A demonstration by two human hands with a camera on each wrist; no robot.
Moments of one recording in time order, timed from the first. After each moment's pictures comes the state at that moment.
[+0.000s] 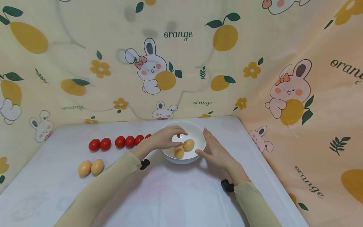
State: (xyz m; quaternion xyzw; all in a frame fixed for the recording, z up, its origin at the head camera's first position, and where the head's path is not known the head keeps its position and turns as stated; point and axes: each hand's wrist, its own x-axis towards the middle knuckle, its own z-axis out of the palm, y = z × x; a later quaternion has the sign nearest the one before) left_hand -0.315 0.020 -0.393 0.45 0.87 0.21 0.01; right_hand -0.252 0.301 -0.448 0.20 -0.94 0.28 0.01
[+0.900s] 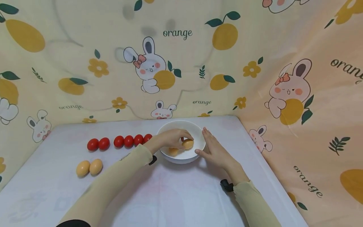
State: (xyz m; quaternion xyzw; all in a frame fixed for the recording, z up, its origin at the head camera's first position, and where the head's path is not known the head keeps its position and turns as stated) left_hand -0.343 0.053 -0.414 0.45 0.87 0.16 0.12; right_hand -0.253 0.302 -0.447 0.21 -0.93 0.29 0.01
